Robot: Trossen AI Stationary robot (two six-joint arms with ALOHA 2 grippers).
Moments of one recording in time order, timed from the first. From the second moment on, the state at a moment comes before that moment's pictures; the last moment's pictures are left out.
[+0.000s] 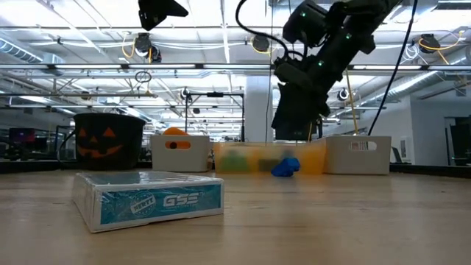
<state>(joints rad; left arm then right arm) 0.02 1.16 1.14 -0.53 0.09 -0.29 -0.16 1.53 0.89 -0.23 0.14 0.42</state>
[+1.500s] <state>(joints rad) 0.02 1.16 1.14 -0.55 0.08 -0.31 -0.19 1.67 0.87 -0.23 0.18 0.43</state>
